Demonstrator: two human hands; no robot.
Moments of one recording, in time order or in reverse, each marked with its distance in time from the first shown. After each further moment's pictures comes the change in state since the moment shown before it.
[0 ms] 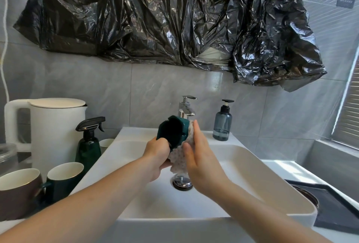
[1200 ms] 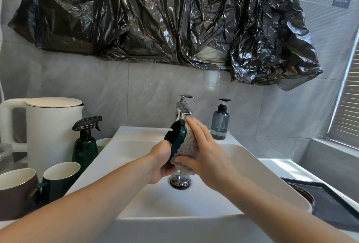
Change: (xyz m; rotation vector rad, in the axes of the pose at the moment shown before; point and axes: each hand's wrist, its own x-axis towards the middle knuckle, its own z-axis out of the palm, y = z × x) left_hand -0.021 0.000 0.008 0.031 -0.215 -0.115; right_hand 0.004 0.010 -0.029 -0.258 -0.012 -0.209
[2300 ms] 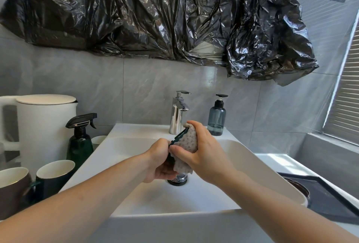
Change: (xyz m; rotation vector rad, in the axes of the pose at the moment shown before) left_hand 0.010 -0.006 -0.005 0.236 -0.098 -0.076; right_hand 0.002 0.002 0.004 0.052 0.058 0.173
